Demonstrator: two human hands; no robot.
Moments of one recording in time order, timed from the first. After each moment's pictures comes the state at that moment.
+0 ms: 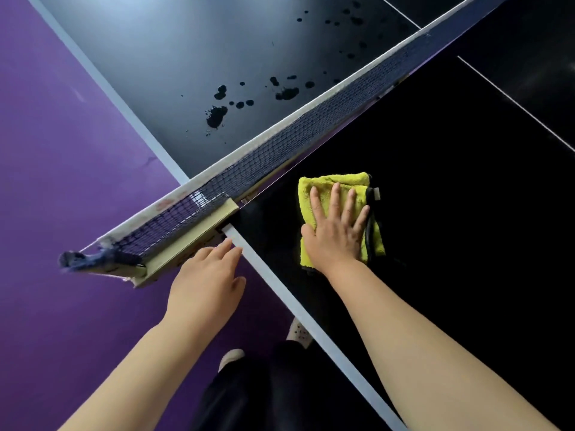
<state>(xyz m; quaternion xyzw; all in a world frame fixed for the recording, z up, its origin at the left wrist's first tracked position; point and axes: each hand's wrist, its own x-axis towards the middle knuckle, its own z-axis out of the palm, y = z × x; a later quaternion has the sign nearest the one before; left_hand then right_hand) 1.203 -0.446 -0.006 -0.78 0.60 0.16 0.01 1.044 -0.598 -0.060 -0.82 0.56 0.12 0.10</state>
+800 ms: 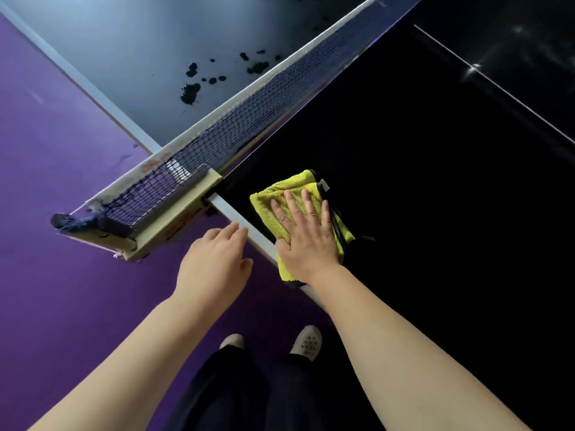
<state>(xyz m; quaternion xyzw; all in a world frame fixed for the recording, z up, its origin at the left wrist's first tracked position) 1.177 -0.419 -0.004 -0.74 0.65 0.17 0.01 1.020 -0.507 -0.061 -0.87 0.46 0.13 0.08</state>
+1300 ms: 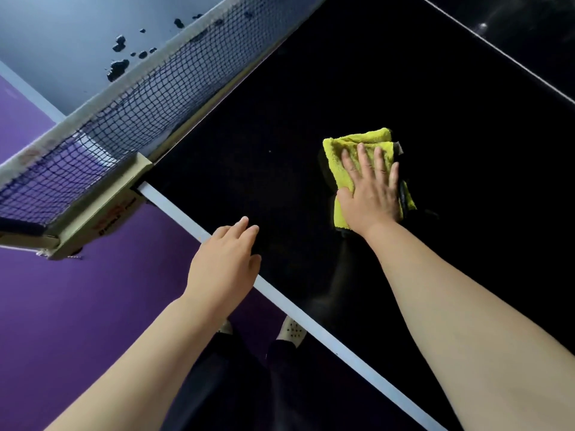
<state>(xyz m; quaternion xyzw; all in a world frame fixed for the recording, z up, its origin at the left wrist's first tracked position) 1.053 -0.450 -0.023 -0.73 0.65 0.20 0.00 0.842 -0.608 -0.067 -0.78 0.61 0.11 0.06</state>
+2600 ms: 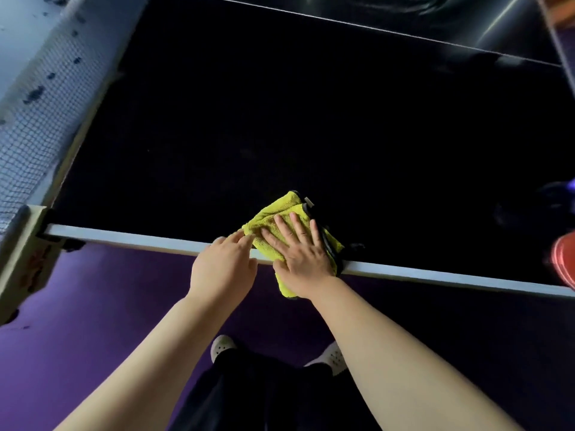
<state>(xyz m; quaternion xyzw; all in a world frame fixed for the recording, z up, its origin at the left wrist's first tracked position) 0.951 -0.353 0.028 -0.55 0.81 0.17 0.04 0.791 -0.324 -0.060 -0.73 0.66 0.08 0.17</state>
